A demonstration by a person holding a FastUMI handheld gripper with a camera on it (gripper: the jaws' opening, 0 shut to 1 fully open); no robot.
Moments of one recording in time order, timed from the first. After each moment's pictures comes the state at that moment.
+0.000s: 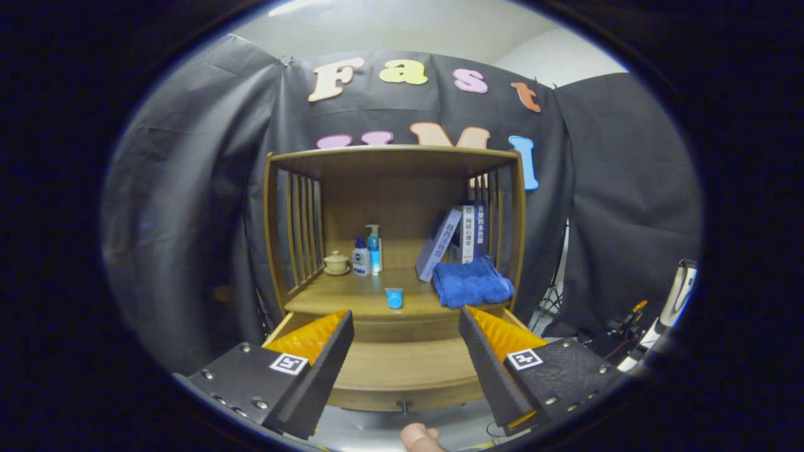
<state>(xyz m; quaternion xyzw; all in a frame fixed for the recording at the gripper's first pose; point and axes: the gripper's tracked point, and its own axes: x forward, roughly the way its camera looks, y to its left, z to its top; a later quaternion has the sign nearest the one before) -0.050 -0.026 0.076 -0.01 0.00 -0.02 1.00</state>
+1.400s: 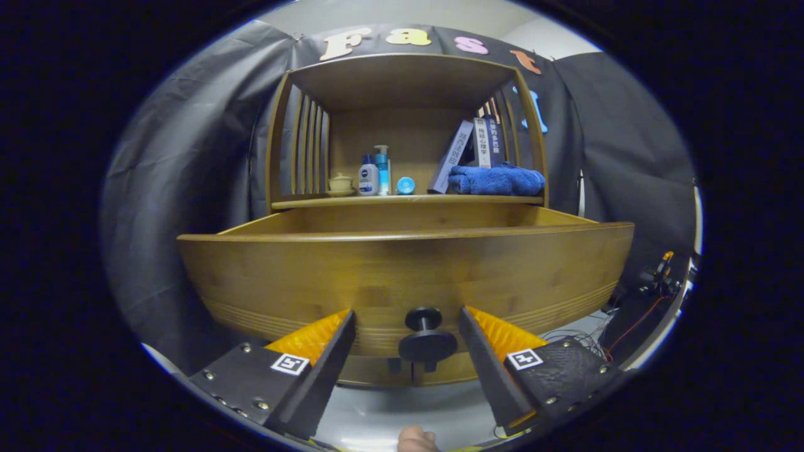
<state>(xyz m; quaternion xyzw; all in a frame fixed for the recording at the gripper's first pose) -0.011 -0.013 -0.137 -0.02 0.05 0.01 1.00</state>
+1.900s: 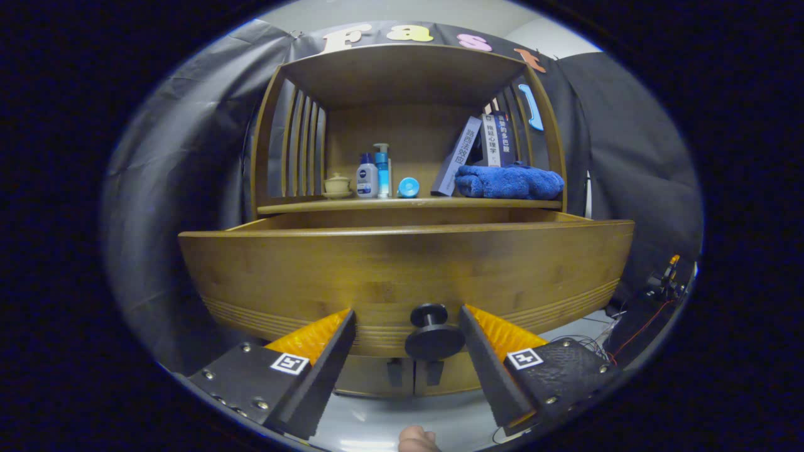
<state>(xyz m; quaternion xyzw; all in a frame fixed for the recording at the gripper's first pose) 0.045 -0.005 -0.128 -0.01 0.05 0.01 1.00</state>
